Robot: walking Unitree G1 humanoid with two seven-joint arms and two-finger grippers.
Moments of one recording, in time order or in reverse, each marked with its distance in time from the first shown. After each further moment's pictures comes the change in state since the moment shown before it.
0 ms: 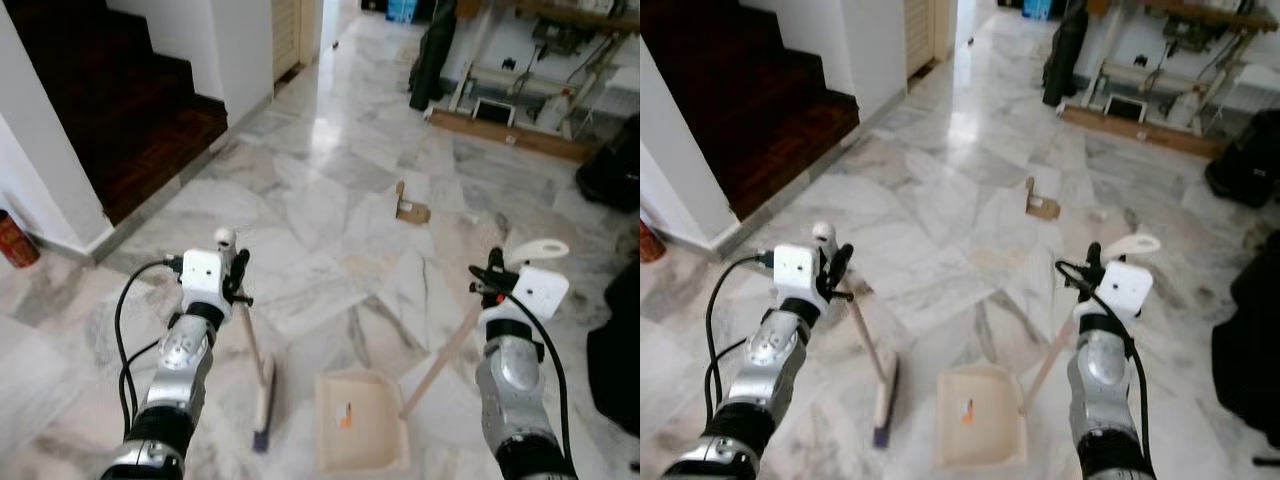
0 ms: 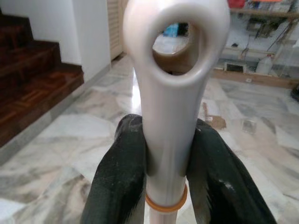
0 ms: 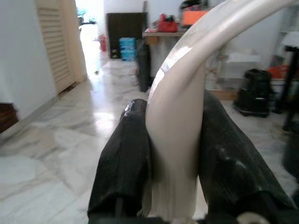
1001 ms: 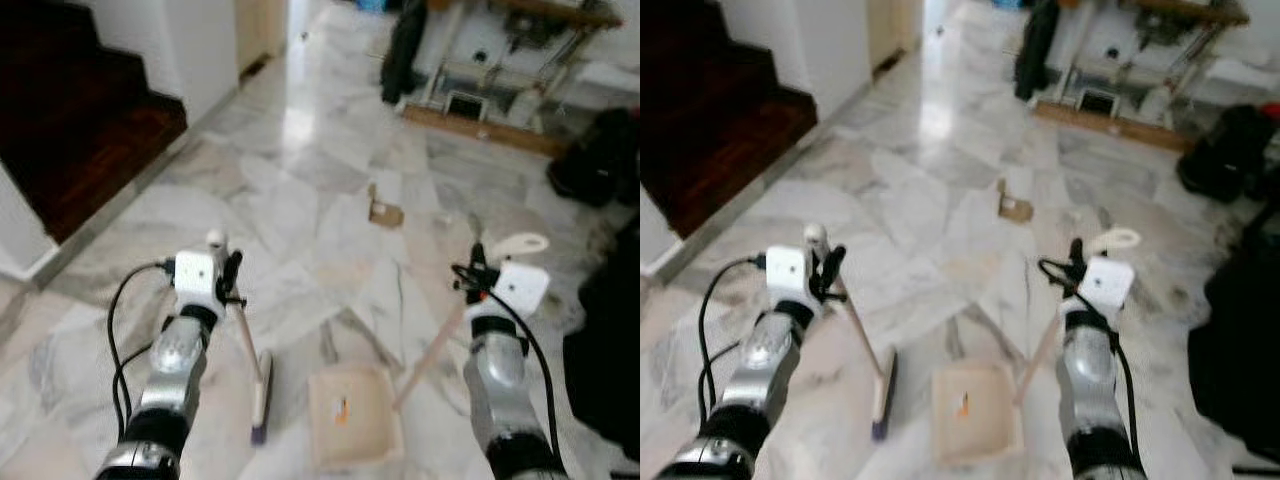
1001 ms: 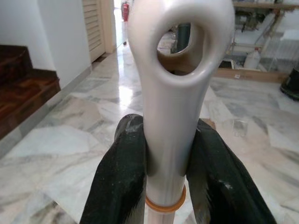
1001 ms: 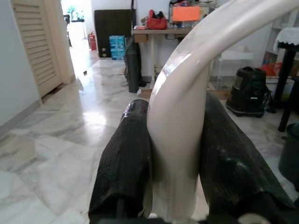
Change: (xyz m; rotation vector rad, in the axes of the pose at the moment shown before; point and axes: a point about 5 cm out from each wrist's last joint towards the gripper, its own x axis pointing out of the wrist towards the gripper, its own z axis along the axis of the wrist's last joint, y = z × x) left arm 0.002 0.002 0.003 0.017 -0.008 0.000; right arm 0.001 0.006 0.002 0.001 -0.009 0.023
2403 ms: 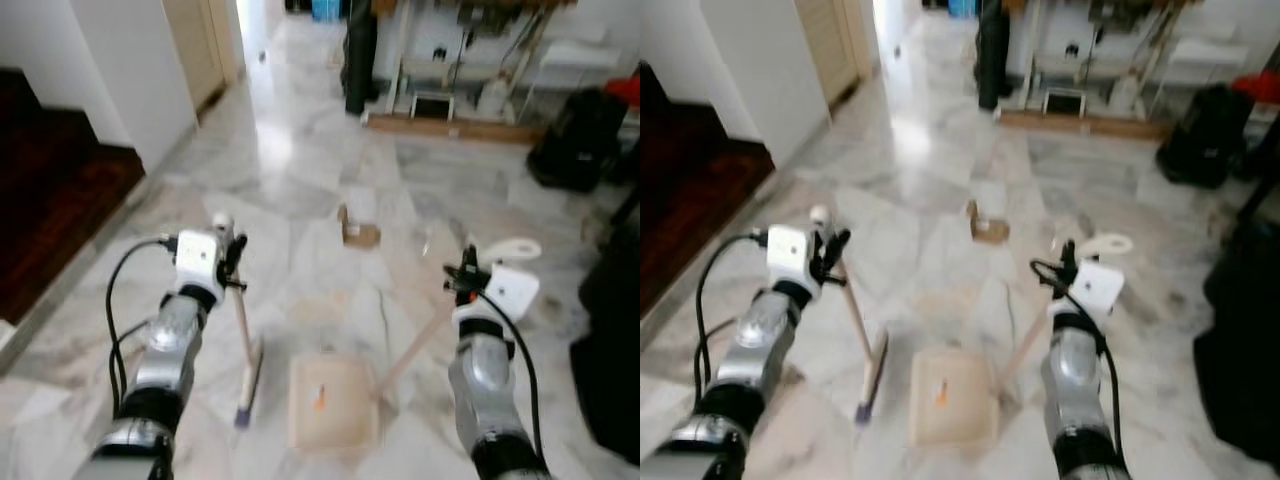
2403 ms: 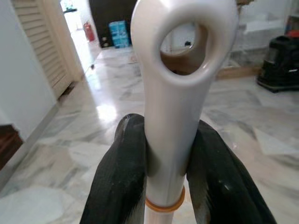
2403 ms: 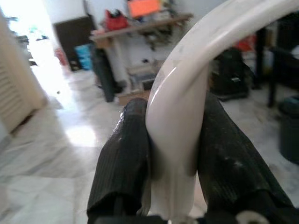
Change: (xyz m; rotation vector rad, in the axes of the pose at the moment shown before) left arm 0.018 -0.015 0.015 0.018 -0.028 -0.132; right arm -0.012 -0.012 -0.014 0.026 0.026 -0.118
